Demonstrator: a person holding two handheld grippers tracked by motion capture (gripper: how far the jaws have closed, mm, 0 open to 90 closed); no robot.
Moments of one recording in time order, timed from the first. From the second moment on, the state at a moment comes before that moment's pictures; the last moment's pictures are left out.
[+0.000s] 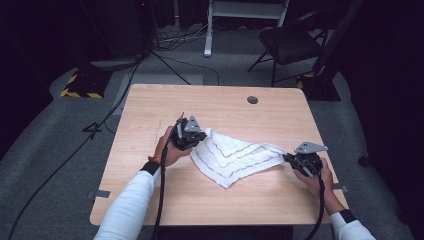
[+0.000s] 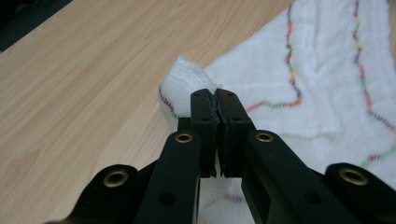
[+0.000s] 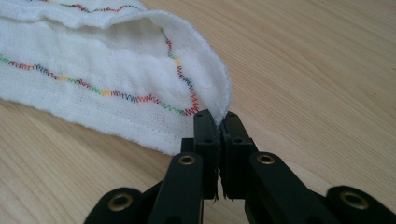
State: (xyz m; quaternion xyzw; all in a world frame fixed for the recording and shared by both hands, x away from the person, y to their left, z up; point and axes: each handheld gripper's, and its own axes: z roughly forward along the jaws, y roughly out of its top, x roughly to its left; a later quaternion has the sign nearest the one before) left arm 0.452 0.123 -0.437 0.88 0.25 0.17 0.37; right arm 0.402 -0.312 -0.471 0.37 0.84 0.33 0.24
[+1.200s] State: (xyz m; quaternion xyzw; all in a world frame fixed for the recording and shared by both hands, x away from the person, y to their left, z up) left arm 0.415 0.102 -0.458 0.90 0.18 0.11 0.38; right arm 0.416 -0.274 -0.458 0.32 0.83 0.39 0.22
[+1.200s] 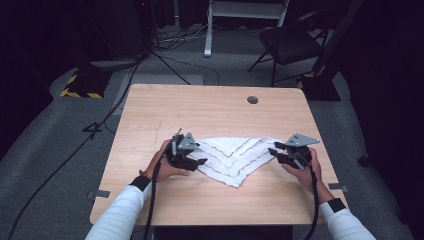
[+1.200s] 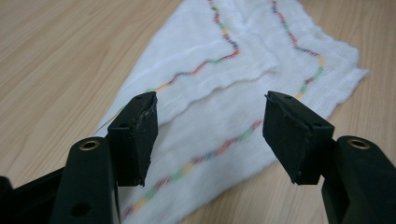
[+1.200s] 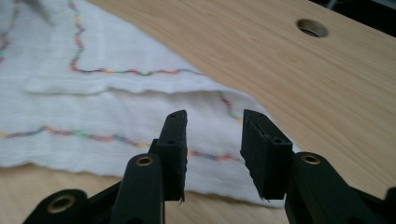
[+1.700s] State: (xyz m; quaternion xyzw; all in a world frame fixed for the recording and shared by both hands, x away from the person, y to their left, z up) left arm 0.443 0.029 -0.484 0.92 0.14 0.04 0.36; right arm 0.371 -0.191 -0.479 0.16 0.90 0.39 0.10
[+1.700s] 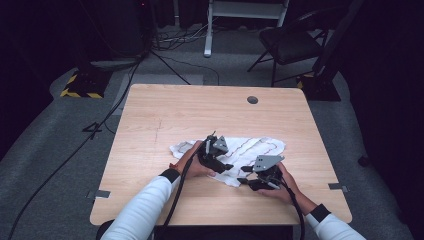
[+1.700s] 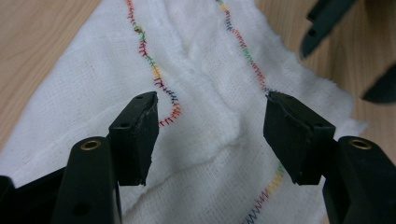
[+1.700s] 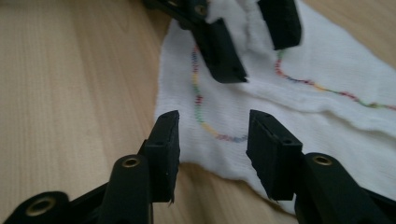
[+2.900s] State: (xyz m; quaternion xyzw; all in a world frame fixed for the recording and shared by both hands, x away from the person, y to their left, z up) left arm 0.469 0.109 -0.440 0.86 0.23 0.13 0.43; right arm 0.365 -0.226 -0.476 0.16 0.91 0.36 0.11
